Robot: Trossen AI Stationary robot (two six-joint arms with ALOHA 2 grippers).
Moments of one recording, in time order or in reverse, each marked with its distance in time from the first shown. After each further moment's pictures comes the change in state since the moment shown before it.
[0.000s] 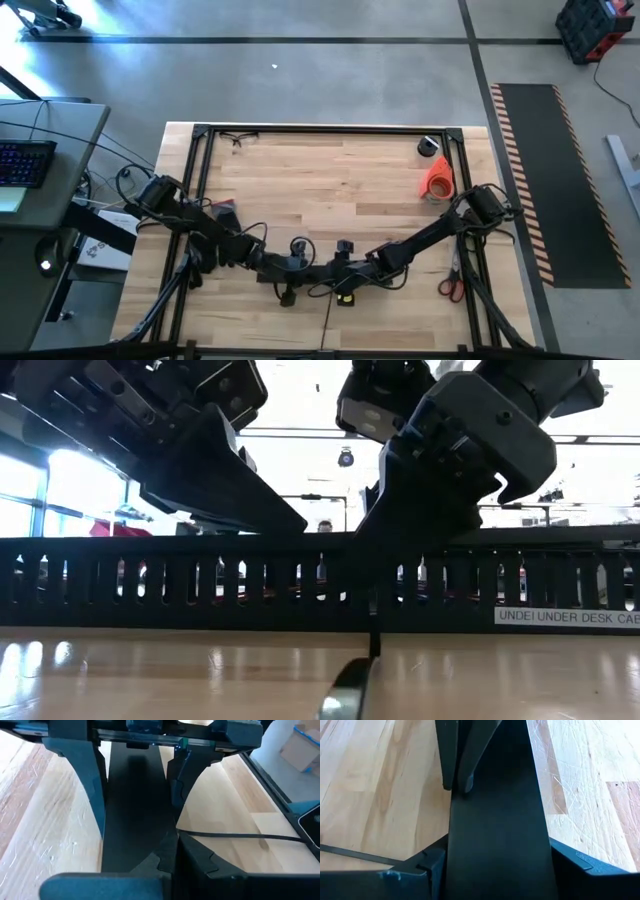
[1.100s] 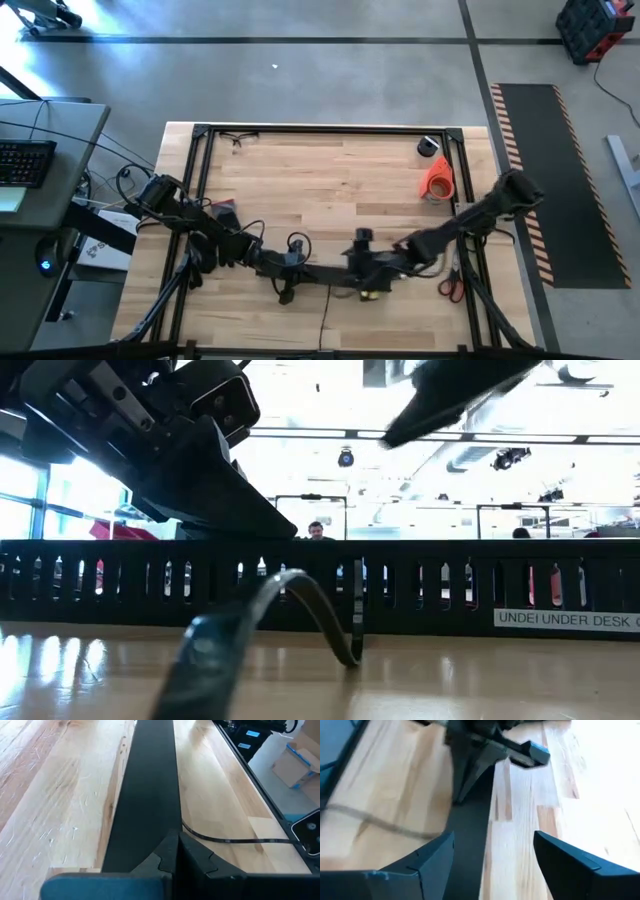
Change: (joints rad) left arm 0.013 0.003 -0.073 0.070 0.017 -0.096; right arm 0.051 -0.315 0.002 -0.293 0.096 -0.093
